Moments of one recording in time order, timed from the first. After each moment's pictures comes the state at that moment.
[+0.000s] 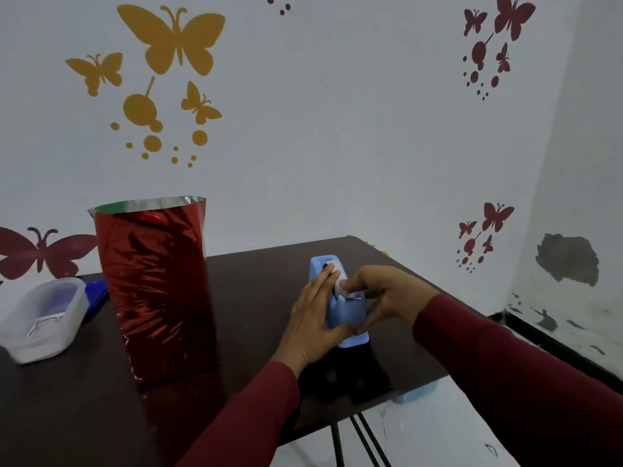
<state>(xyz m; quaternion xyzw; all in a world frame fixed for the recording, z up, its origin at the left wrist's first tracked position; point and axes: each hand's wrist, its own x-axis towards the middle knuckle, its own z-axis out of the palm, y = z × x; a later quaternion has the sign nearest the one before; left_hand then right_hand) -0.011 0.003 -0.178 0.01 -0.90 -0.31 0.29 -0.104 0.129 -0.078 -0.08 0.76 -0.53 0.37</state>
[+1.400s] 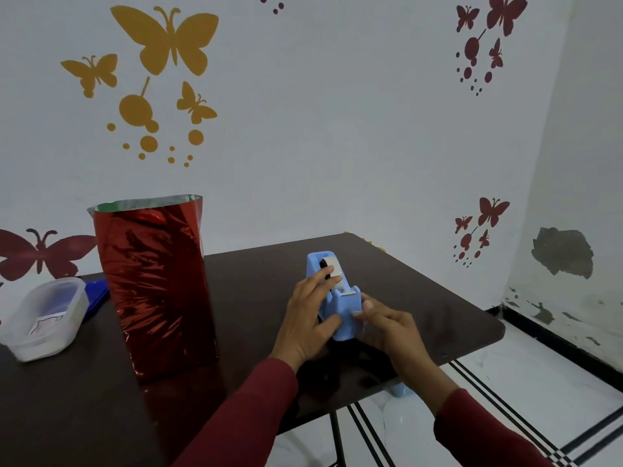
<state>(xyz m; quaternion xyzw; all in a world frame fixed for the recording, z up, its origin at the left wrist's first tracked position) -0.005 0.004 -0.182 -0.01 -0.88 -0.31 0.35 -0.070 0.181 -0.180 -0.23 0.57 -0.77 0.19</state>
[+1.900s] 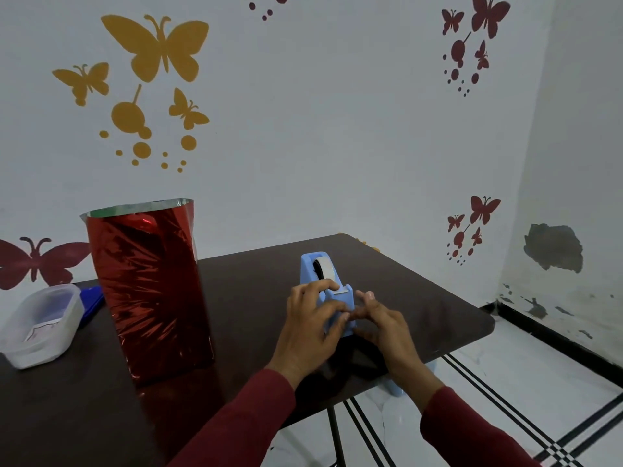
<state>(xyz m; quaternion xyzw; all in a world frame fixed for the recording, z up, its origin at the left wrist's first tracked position) 0.008 0.028 -0.188 -0.04 -0.88 -0.15 0.44 -0.061 0.184 -0.179 -0.26 0.61 -0.74 0.12</state>
